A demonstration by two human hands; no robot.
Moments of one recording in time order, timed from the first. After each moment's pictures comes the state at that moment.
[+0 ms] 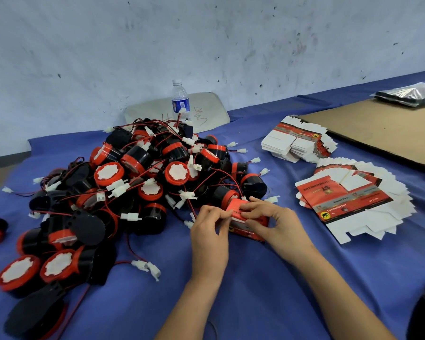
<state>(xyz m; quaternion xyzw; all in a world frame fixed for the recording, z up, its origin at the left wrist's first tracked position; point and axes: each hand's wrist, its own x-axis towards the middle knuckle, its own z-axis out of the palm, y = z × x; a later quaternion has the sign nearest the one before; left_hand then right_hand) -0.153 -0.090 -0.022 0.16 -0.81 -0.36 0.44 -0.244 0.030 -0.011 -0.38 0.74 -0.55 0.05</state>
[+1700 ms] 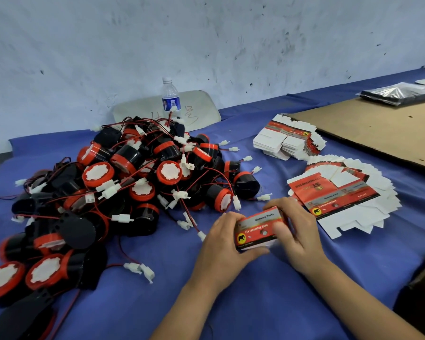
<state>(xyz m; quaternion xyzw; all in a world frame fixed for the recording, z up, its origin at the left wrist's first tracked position) -0.143 -0.077 -0.023 0.07 -0.90 -0.38 0.22 -0.241 0.059 -0.015 -0.44 0.70 -0.53 -0.18</state>
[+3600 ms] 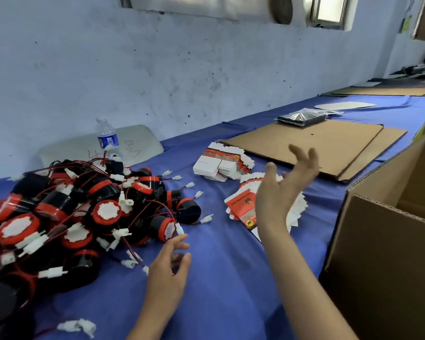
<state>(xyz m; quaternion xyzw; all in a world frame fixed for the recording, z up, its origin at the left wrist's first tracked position) -0.148 -0.076 -0.030 0.11 -0.82 -0.52 0.22 -0.271 0.079 0.078 -0.03 0.59 -0.67 -0.45</state>
